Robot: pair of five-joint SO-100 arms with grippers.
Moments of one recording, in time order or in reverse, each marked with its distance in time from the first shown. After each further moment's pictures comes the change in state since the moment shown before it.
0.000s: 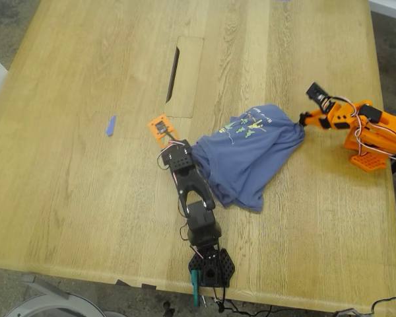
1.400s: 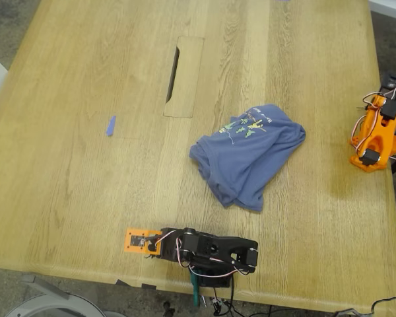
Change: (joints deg) arm 0 -64.0 100.3 69.0 30.8 5.6; arm 1 87.3 2.1 8.1 14.4 -12.2
